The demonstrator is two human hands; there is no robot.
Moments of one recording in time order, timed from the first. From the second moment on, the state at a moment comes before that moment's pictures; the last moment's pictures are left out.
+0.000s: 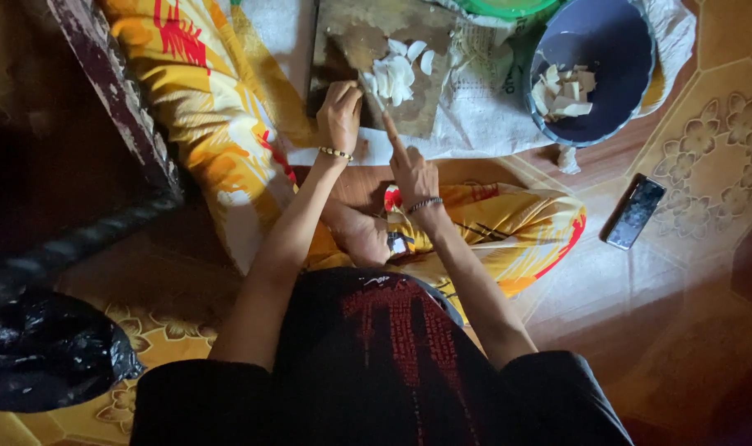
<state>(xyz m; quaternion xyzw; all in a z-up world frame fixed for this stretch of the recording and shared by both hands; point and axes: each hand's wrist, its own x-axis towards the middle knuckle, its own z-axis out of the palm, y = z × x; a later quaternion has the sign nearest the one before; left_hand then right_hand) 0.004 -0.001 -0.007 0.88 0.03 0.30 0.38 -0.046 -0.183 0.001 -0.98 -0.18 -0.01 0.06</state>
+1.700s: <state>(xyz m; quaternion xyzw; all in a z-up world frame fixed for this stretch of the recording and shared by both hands) 0.002 -0.003 0.004 0.88 0.04 0.28 0.38 -0.066 -0.176 0.023 -0.98 -0.18 0.05 0.03</state>
